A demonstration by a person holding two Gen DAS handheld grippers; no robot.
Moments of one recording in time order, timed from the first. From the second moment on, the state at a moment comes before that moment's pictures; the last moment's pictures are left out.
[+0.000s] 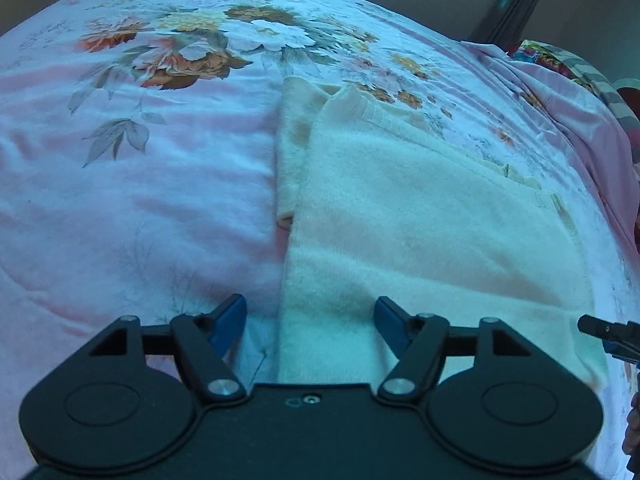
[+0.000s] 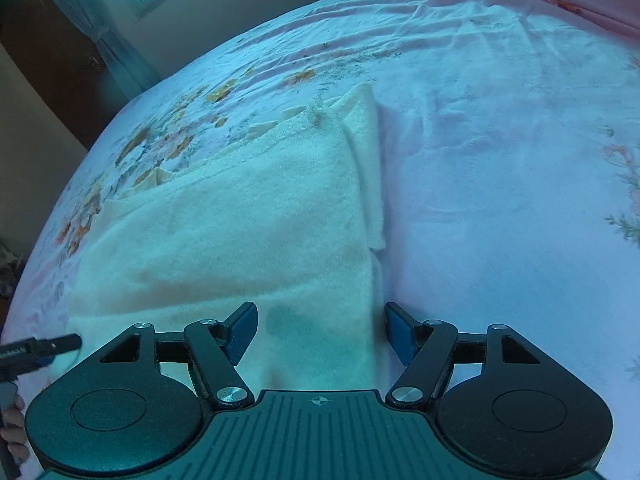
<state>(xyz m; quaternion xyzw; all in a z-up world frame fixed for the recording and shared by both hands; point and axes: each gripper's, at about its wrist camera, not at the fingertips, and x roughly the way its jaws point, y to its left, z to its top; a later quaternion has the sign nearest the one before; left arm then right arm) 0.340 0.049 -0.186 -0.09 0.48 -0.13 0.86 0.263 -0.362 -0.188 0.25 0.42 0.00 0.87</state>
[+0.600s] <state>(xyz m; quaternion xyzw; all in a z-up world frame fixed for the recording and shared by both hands) 0.371 0.045 -0.197 -0.19 0.50 -0.15 0.83 0.299 -0.378 -0.205 0.33 0.42 0.03 0.84</state>
